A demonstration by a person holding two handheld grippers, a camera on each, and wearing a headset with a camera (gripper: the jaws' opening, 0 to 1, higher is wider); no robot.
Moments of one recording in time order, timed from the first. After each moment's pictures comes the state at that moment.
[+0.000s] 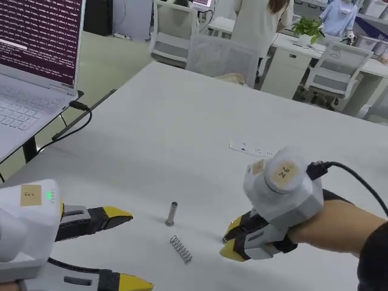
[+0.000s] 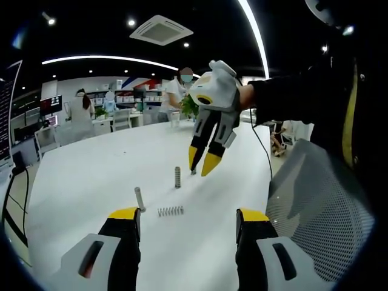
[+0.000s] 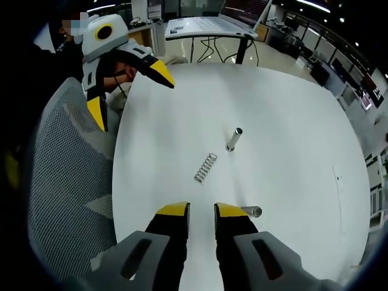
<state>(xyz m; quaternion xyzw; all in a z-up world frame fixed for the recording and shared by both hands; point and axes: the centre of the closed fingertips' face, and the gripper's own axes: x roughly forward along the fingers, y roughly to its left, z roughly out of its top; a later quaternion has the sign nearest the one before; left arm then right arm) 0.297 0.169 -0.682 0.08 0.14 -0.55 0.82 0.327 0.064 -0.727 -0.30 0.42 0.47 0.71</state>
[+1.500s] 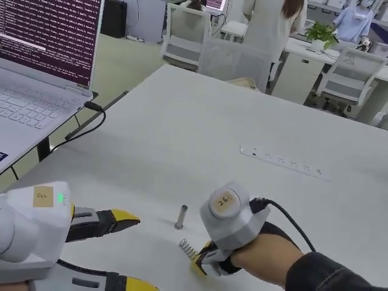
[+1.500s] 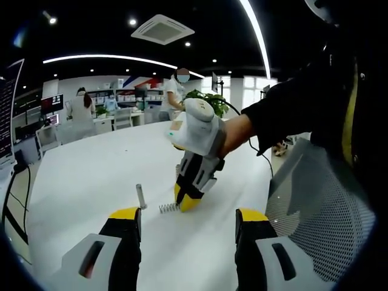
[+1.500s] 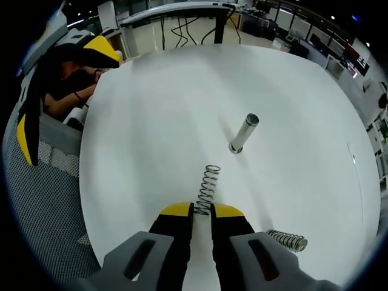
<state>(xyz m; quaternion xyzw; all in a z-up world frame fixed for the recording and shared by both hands) 0.296 0.174 -0.685 0.08 0.14 -0.55 0.82 0.351 0.098 -0.797 -0.26 0.46 0.40 0.75</state>
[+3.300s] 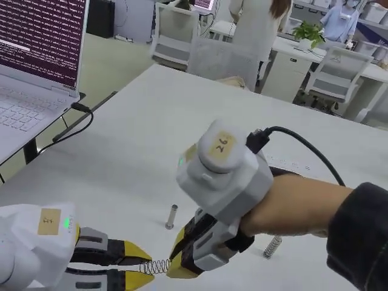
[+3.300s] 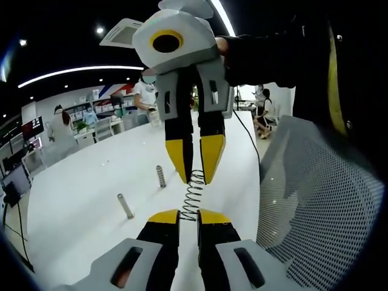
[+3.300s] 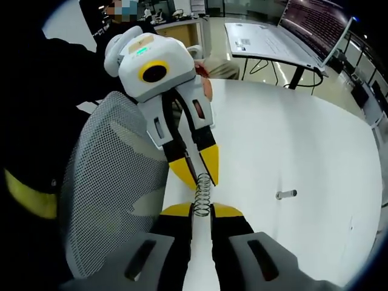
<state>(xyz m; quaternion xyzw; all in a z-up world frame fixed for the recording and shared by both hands) 0.282 0.154 -0.697 0.15 0.10 -0.60 0.78 0.272 0.149 -0.686 -0.32 0.42 0.58 0.61</state>
